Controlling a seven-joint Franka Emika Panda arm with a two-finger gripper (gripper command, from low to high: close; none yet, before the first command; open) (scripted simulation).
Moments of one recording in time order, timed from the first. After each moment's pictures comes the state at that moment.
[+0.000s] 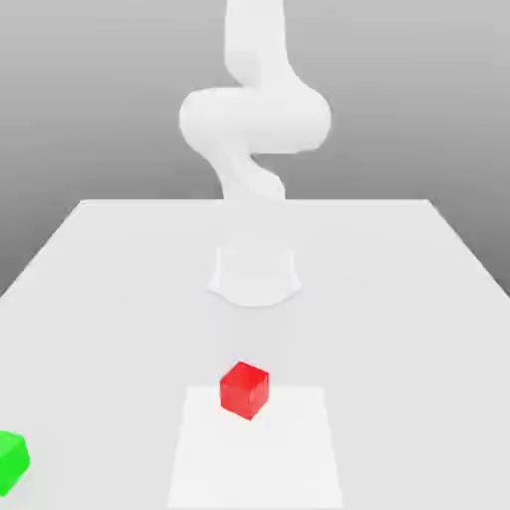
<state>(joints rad) -0.02 -0.74 0.02 -2.36 0.00 2.35 0.85</state>
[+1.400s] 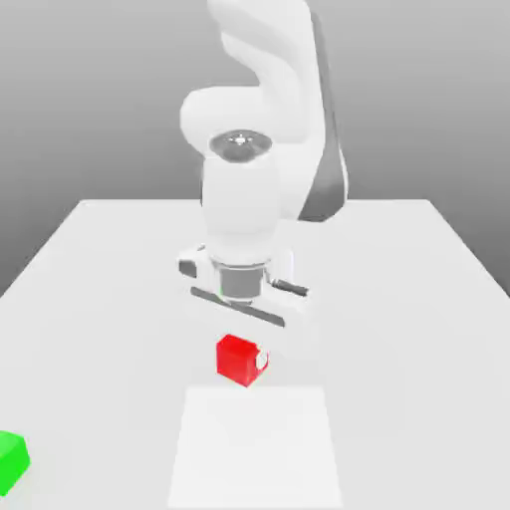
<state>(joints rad) -0.14 -0.05 0.02 -2.84 0.07 2.78 1.20</state>
